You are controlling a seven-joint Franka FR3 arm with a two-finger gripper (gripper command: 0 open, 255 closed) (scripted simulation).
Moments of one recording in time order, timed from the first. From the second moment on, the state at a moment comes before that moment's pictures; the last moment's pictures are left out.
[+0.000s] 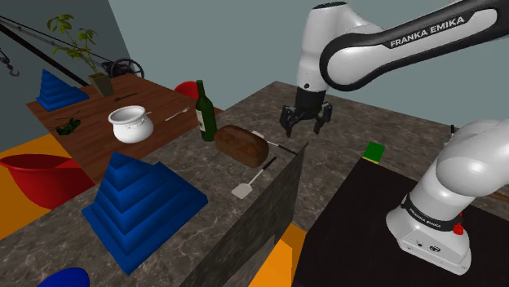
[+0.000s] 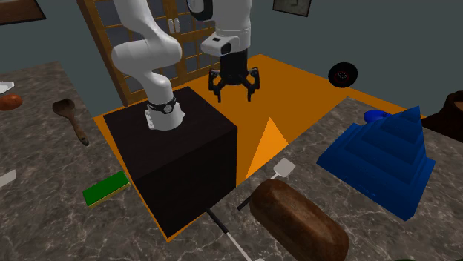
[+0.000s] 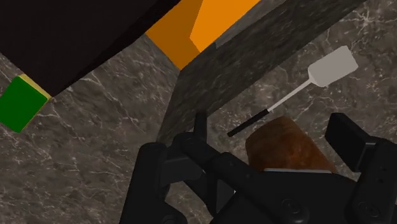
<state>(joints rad) -0.14 -0.52 0.42 -2.55 0.22 2.10 0.76</state>
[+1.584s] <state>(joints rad) -0.17 0.50 0.43 -2.11 -0.46 2.51 2.10</state>
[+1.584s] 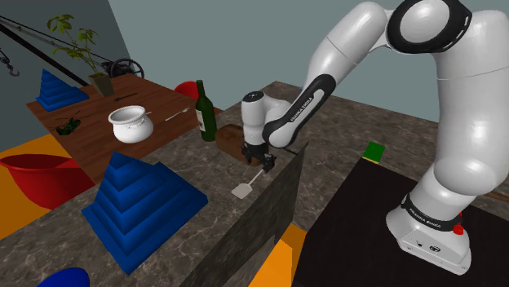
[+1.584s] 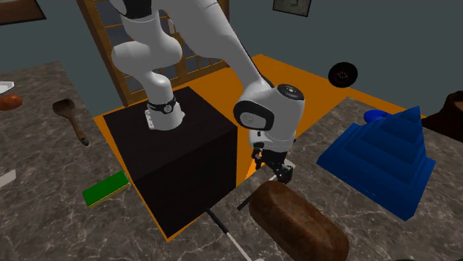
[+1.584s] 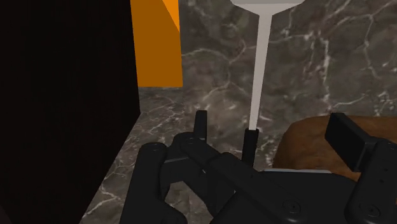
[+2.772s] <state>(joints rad) -0.14 0.57 0.39 -2.09 -0.52 2.56 2.14</state>
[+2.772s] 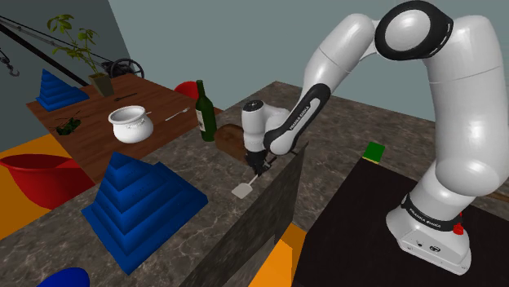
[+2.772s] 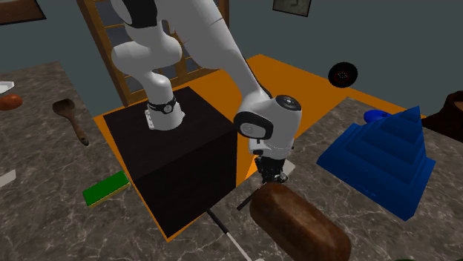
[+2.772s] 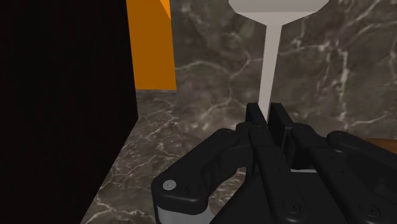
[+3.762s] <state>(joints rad) -0.21 0.42 0.48 -2.12 -0.40 2.44 2.05</state>
